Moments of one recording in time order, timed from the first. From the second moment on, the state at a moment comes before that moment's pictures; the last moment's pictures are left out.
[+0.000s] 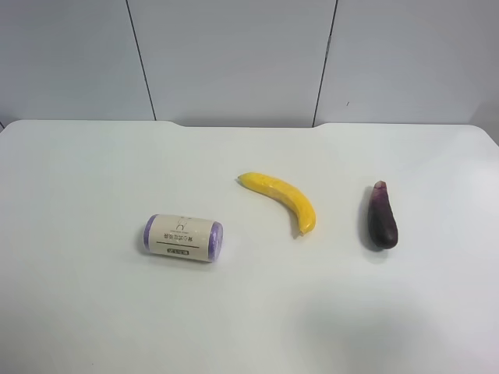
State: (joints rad) left arm 0.04 -0.01 -0.51 -0.12 1.06 0.10; right arm 0.04 0.00 -0.50 0.01 1.07 0.03
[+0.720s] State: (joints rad) left arm 0.04 -0.01 -0.51 -0.12 1.06 0.10; right arm 0.04 0.73 -0.77 0.01 1.06 0.04
